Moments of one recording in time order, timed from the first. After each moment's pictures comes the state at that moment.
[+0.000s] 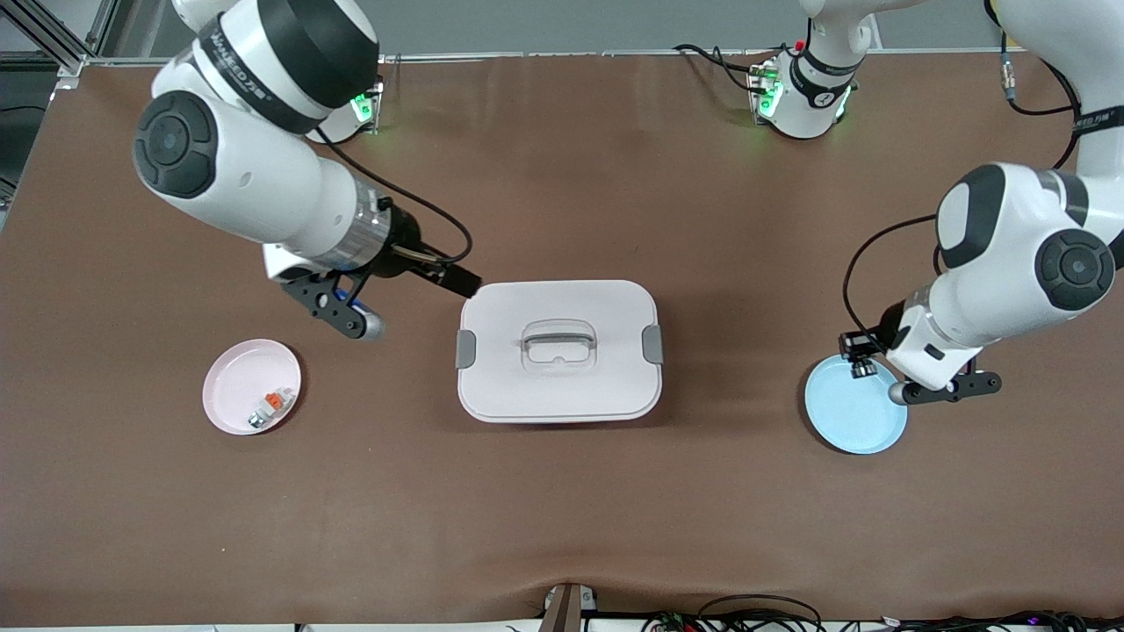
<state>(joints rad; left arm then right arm) 0.22 0.34 -0.36 -1.75 0.05 2.03 -0.32 0.51 0.47 -0.11 -1.06 0.37 1.51 0.93</state>
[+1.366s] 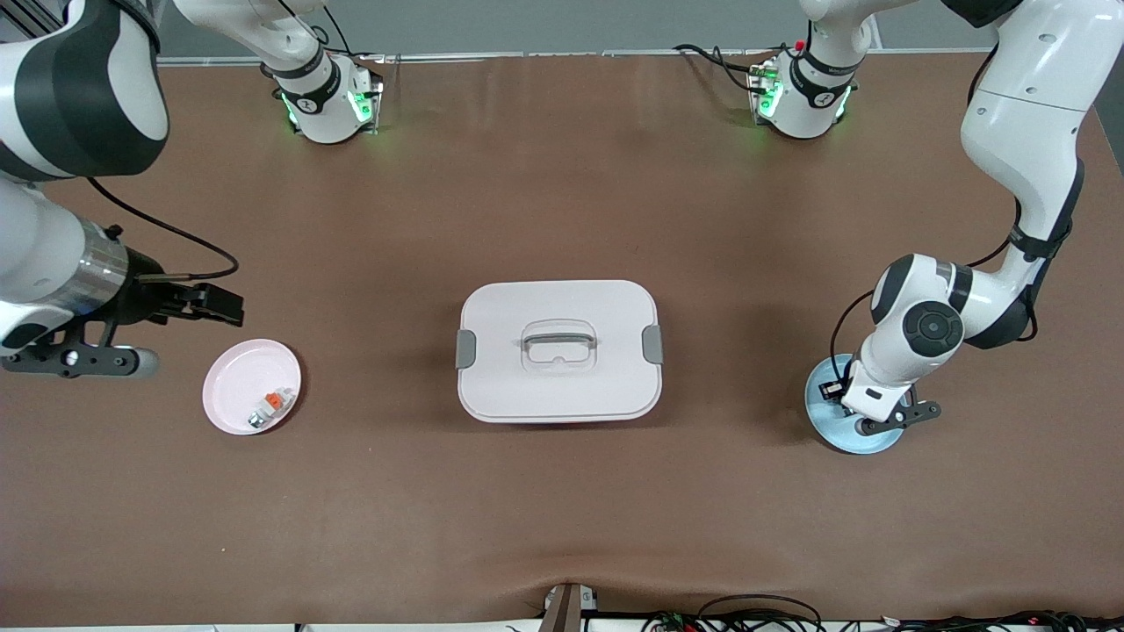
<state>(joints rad) 0.28 0.65 -0.36 -1.84 0.53 2.43 -0.66 0.21 0.37 -0.12 -1.17 0.03 1.44 0.13</state>
